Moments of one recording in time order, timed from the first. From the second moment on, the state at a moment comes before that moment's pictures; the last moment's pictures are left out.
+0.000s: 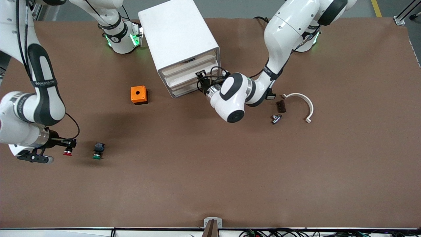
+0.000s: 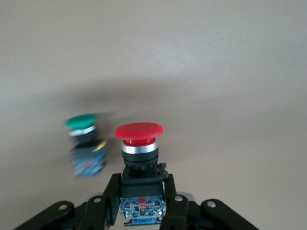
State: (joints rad) left arm -0.58 0.79 -0.18 -1.45 -0.90 1.70 -2.40; right arm -0.12 0.49 -0.05 -1.68 0.01 2.08 0.03
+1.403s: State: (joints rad) left arm -0.26 0.74 -0.18 -1.23 -0.75 1.67 -2.08; right arm 0.74 0.27 -0.02 -1.70 0.12 2.01 1.58
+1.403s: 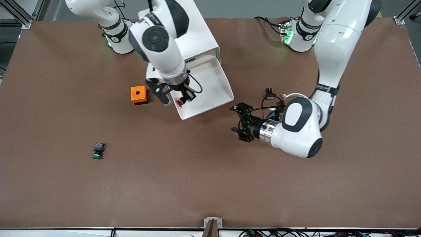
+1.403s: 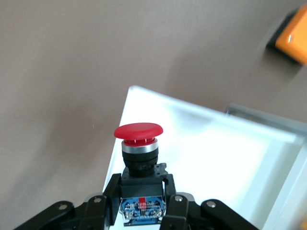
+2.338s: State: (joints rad) left arm -0.25 0.56 -0.28 -1.25 -0.02 1.66 -1.17; right arm 0.86 0.35 -0.03 -1.75 0.12 2.08 1.88
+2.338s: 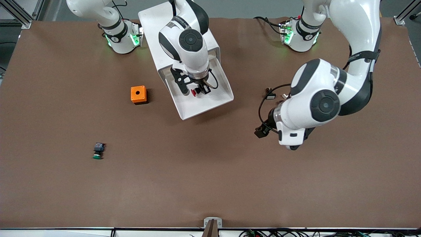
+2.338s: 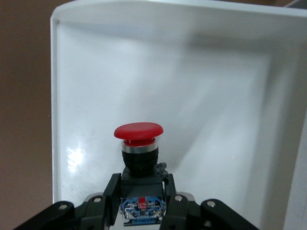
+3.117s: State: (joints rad) left arm -0.40 0.64 -0.29 -1.38 0.12 2.04 -1.00; right arm 0.86 0.39 -0.04 -1.71 0.12 2.13 1.90
